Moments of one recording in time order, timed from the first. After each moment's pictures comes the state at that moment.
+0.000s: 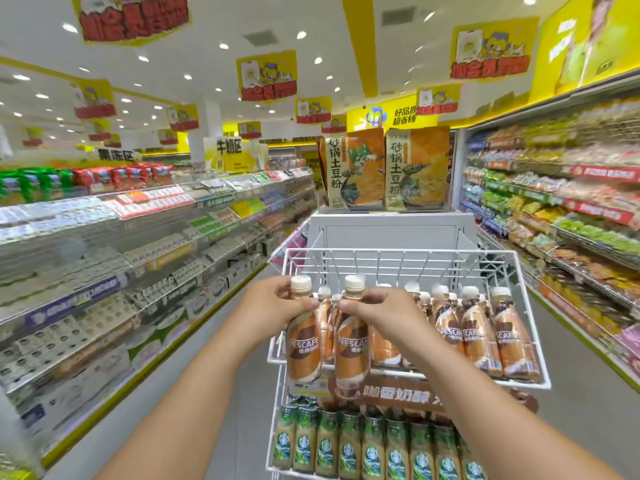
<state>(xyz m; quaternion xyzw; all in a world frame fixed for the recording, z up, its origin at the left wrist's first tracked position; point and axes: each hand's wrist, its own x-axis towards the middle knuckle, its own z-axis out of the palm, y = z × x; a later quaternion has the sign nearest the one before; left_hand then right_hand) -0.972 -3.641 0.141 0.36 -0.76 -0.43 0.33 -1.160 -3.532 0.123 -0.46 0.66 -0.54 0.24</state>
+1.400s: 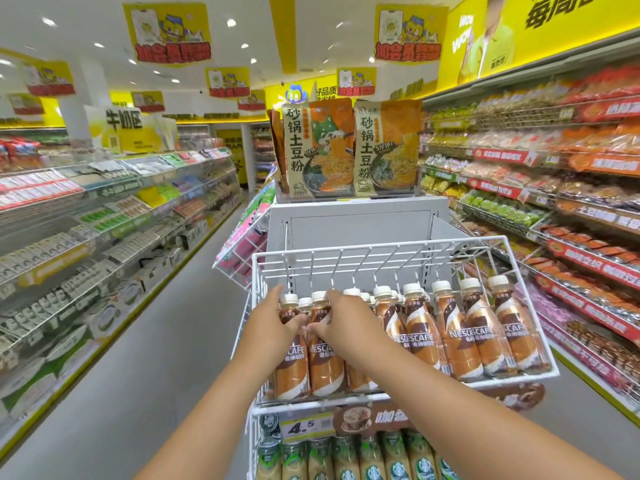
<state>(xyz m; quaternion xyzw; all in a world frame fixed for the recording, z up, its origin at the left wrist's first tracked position) -1.045 -3.792 0.057 0.33 -0.81 -0.36 0.32 -1.155 -3.677 0.082 -0.45 0.85 -0.27 0.01</state>
